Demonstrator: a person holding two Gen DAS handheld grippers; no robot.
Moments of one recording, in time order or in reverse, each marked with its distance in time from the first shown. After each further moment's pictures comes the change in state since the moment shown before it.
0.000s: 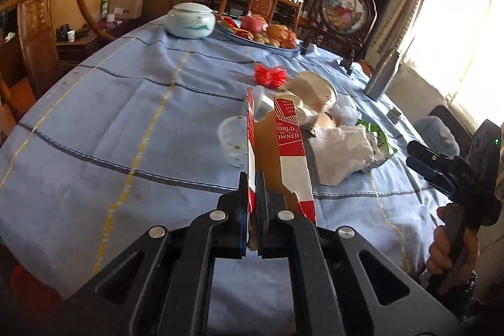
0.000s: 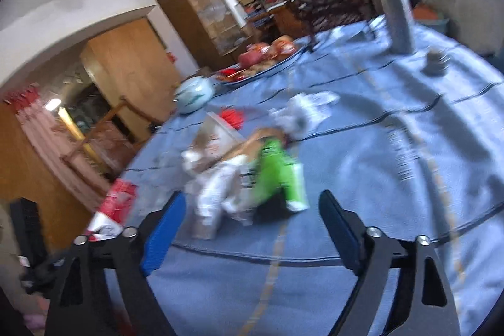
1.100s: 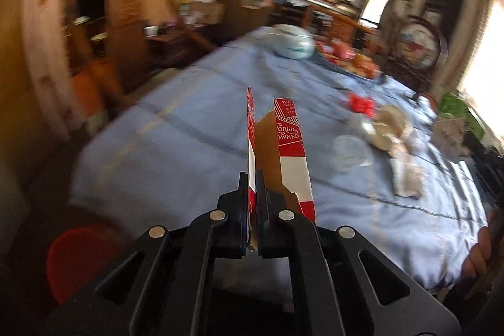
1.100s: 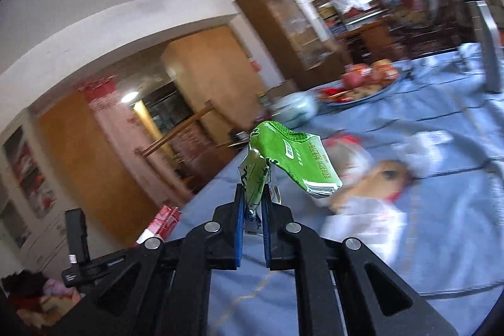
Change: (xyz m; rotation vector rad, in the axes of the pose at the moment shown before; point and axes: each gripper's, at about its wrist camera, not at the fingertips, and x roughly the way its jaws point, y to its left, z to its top) left arm -0.088 0.077 -0.022 -0.188 -0.068 0.351; right arm 0.009 0.089 0.012 -0.163 -0.050 0.383
